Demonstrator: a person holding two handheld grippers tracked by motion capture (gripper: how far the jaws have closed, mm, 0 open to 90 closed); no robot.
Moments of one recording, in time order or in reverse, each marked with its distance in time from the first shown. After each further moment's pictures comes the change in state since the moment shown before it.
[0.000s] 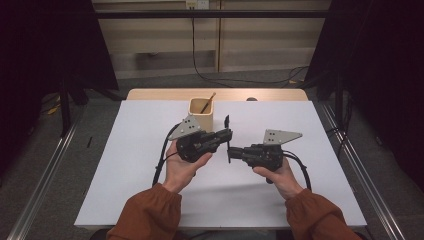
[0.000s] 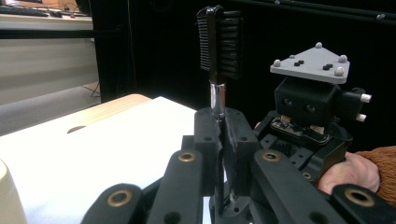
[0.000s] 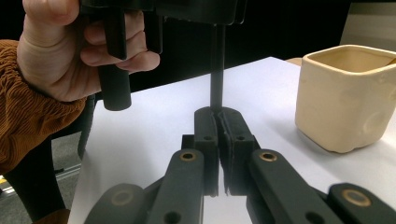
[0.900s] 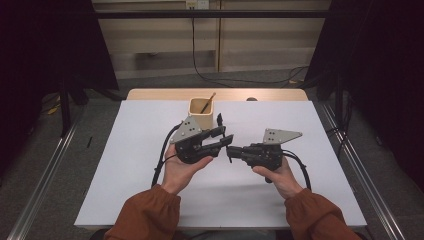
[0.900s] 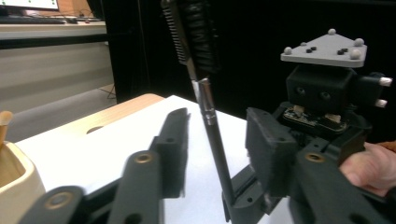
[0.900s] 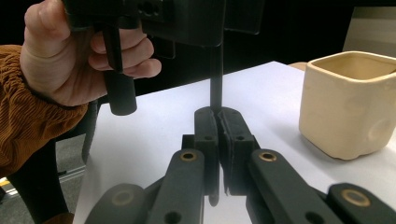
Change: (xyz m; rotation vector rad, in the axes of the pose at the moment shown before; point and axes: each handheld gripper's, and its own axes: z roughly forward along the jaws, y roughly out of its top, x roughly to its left) left arm -0.002 -0.001 -0.005 0.016 0.044 0.044; right arm 0.001 0.003 0.001 -0.015 0.011 -0.005
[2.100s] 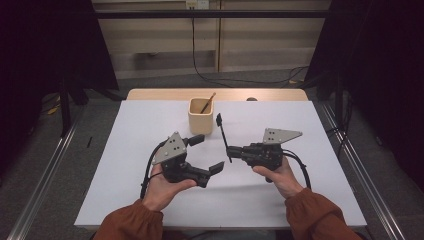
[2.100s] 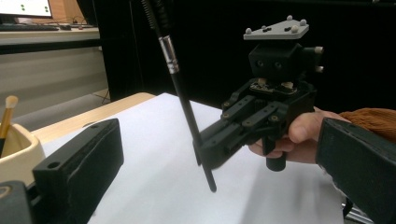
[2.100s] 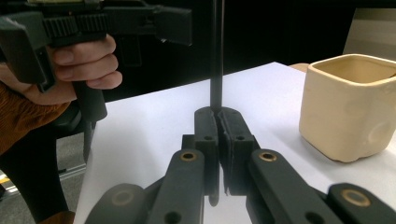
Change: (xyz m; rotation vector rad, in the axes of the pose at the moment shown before) left arm -0.016 -0.017 -0.036 -0.019 -0.019 0.034; right arm 0.002 0.003 0.000 0.005 0.006 -0.012
